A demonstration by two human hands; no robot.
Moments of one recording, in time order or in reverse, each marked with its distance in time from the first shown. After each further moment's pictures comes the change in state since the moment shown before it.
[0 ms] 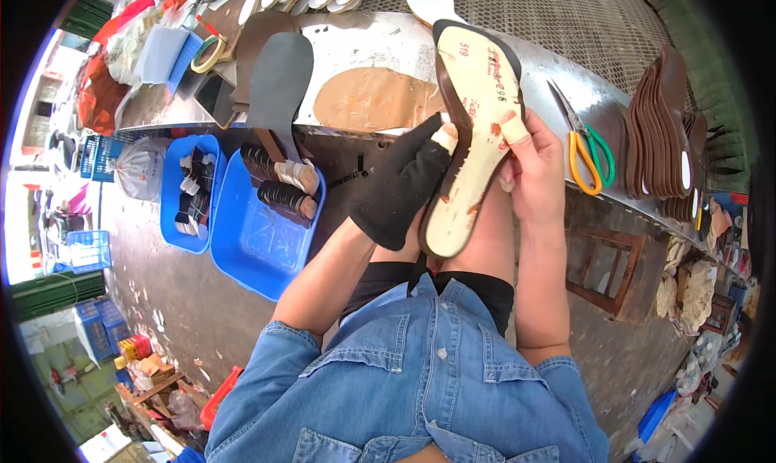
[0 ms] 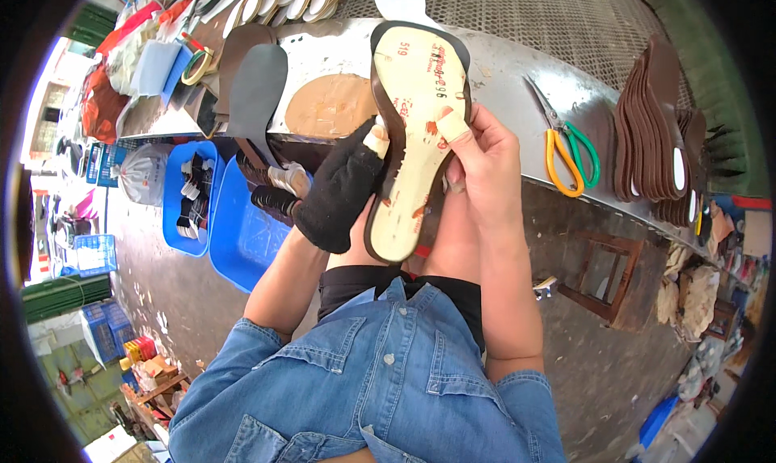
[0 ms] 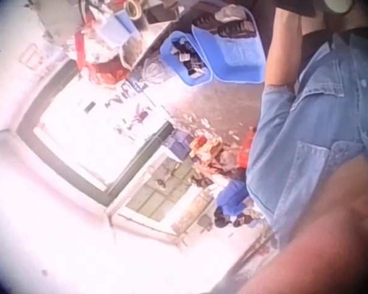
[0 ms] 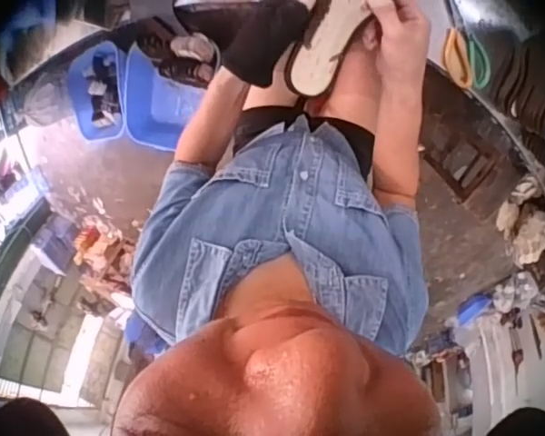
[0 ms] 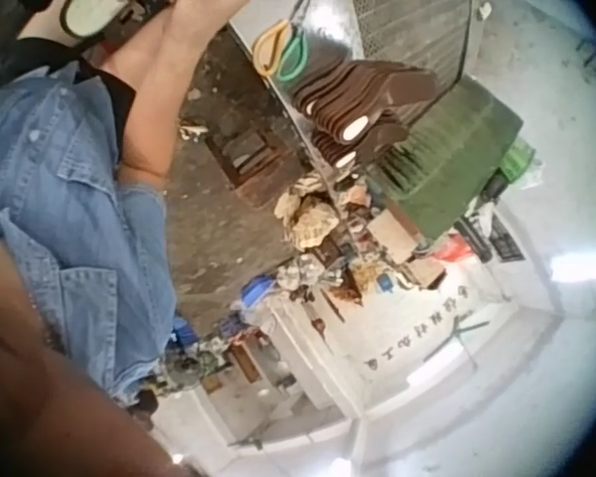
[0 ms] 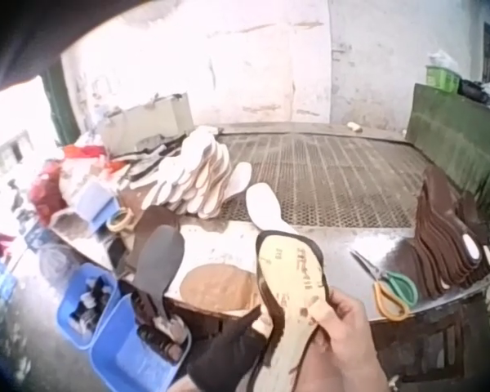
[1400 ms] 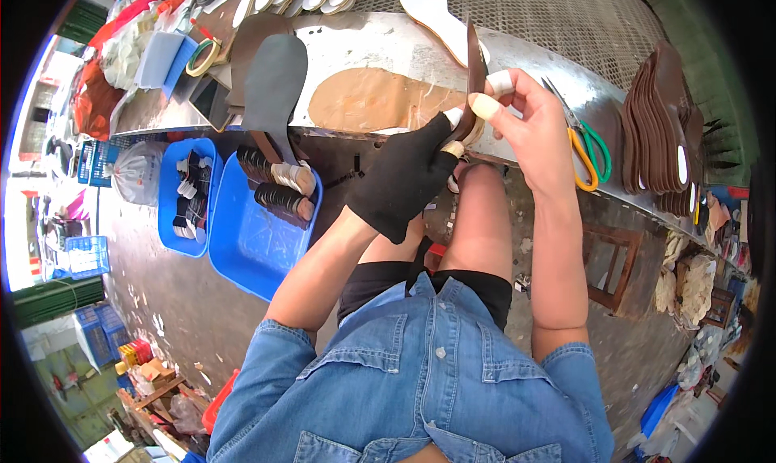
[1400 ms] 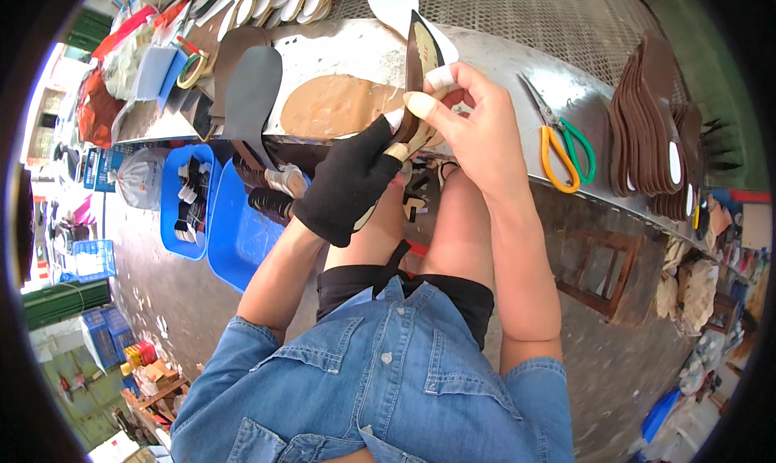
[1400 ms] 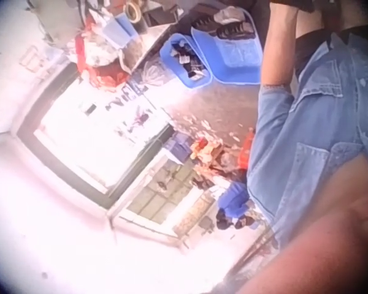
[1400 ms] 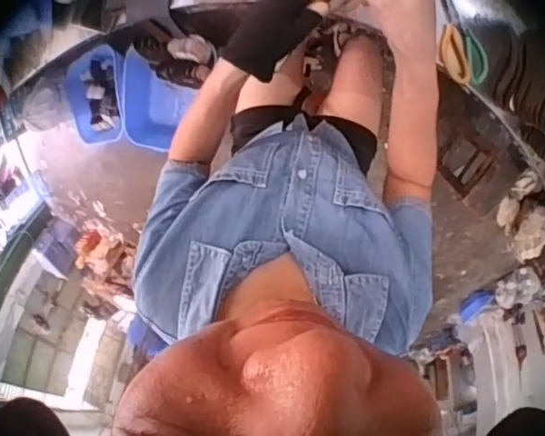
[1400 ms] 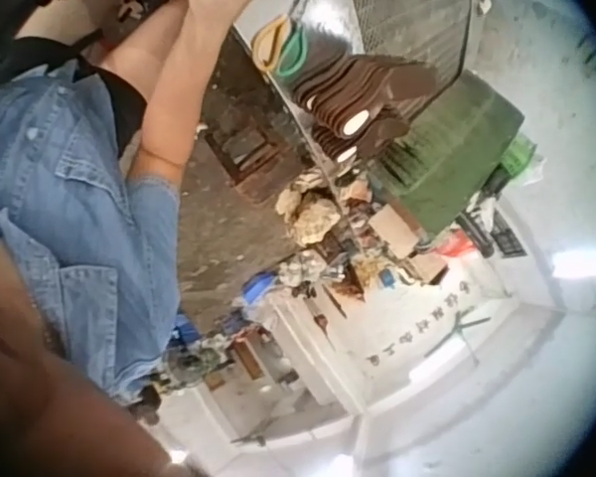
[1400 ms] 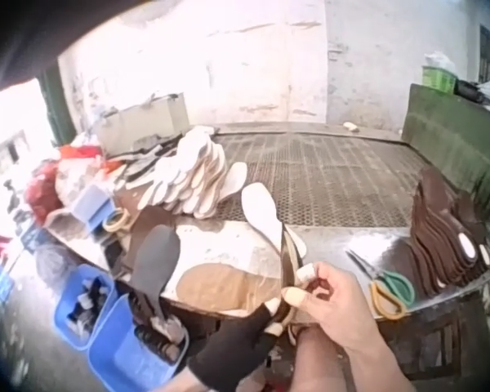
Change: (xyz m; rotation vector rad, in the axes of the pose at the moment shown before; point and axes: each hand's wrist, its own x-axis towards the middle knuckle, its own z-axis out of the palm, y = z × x) left_hand 0.009 0.004 0.000 0.588 -0.069 0.002; right_hand 0.028 -0.026 0.009 -0.413 -0.106 -0.240
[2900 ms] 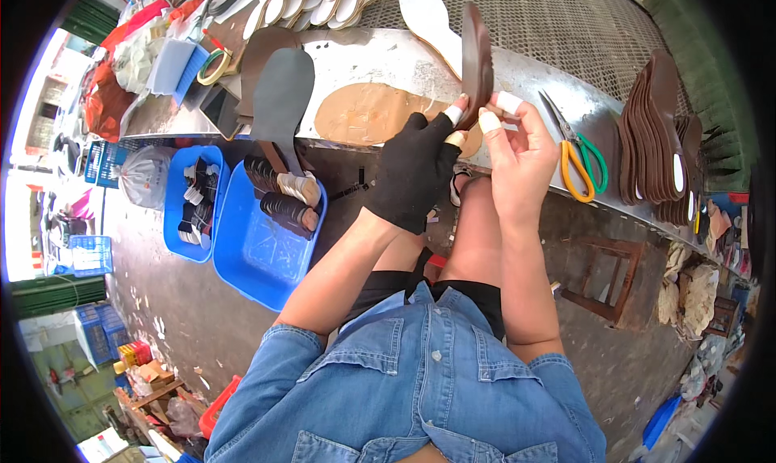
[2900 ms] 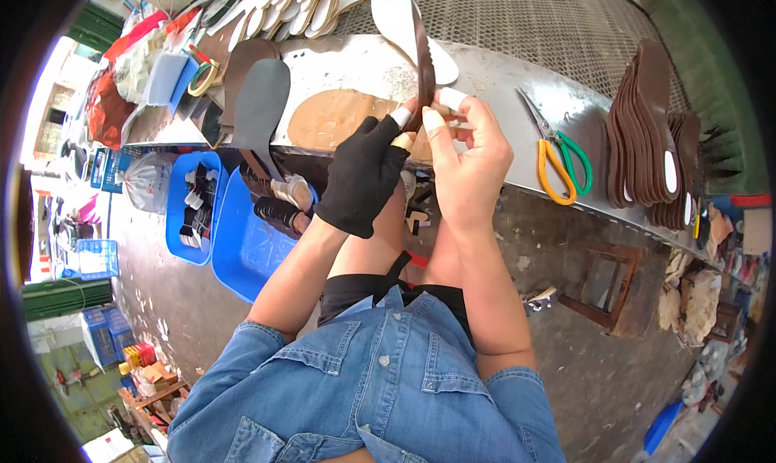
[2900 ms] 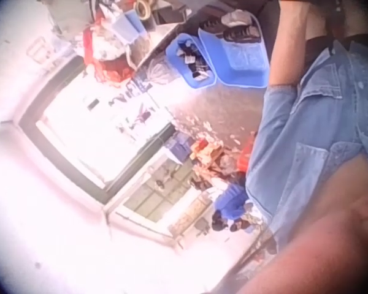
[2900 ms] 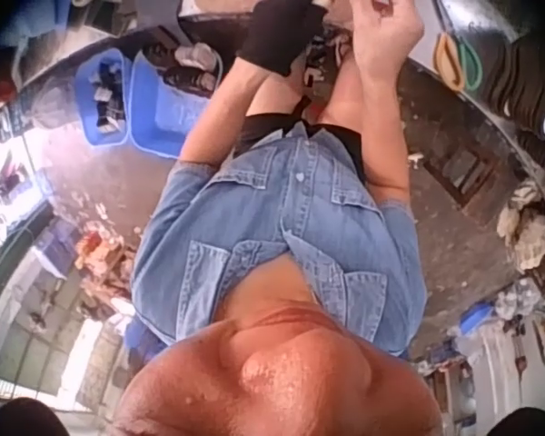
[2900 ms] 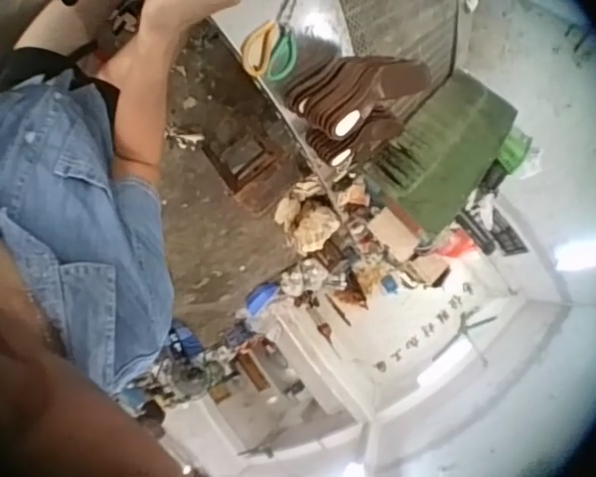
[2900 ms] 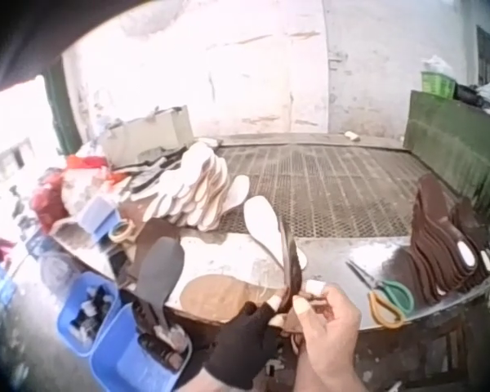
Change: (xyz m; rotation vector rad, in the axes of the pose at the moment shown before) left_hand 0.017 -0.010 0.014 0.437 0.323 0.269; right_hand -0.018 0.016 0.023 -0.036 0.416 -0.210
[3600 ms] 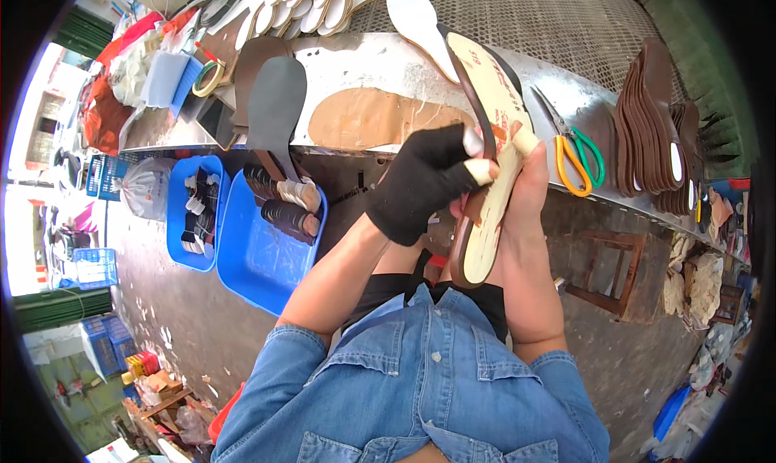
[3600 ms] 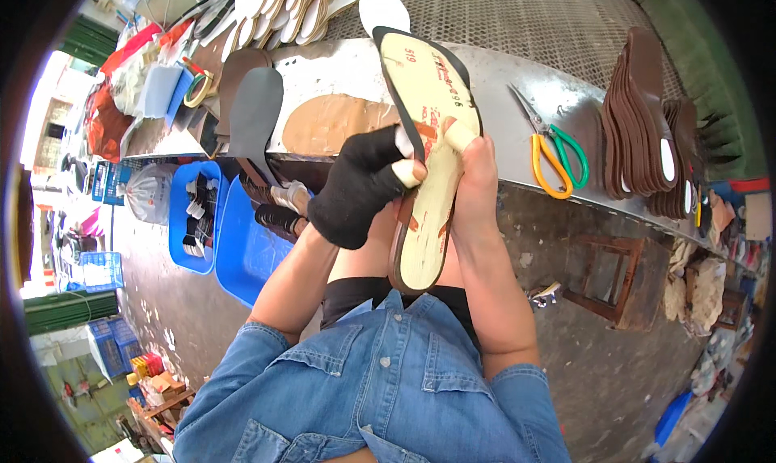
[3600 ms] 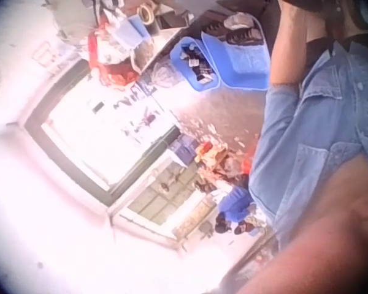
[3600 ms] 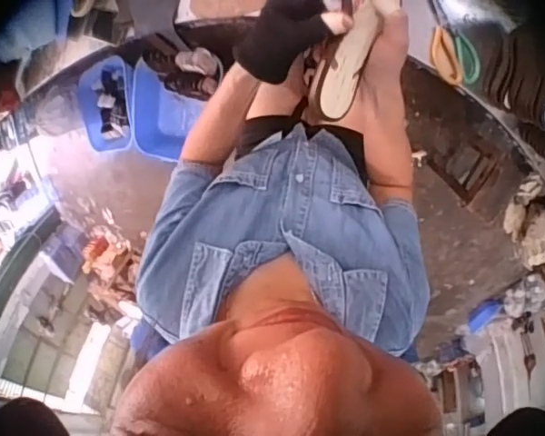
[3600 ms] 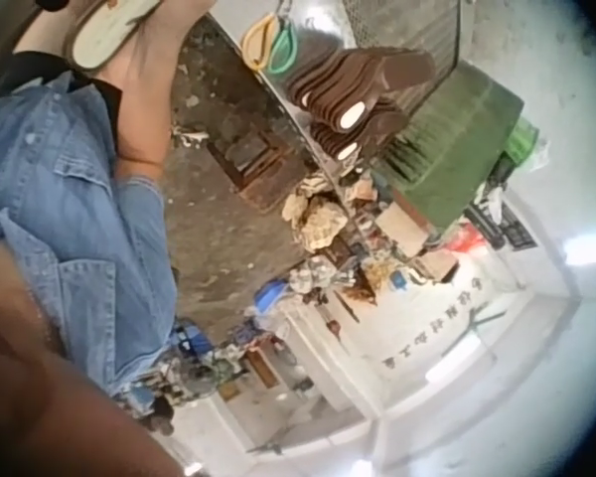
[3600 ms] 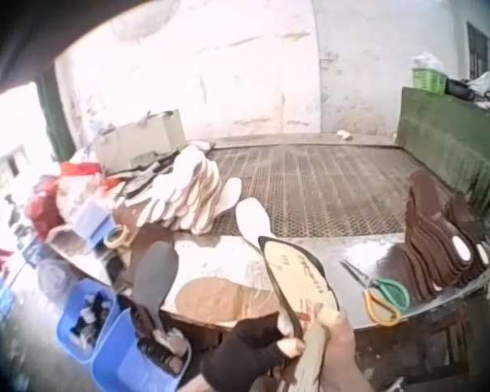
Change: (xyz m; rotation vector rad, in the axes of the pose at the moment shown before) left_hand 0.006 0.035 -0.012 -0.991 -0.398 -0.332; right_hand -0.014 -0.003 -0.022 0.978 -0.187 0.752
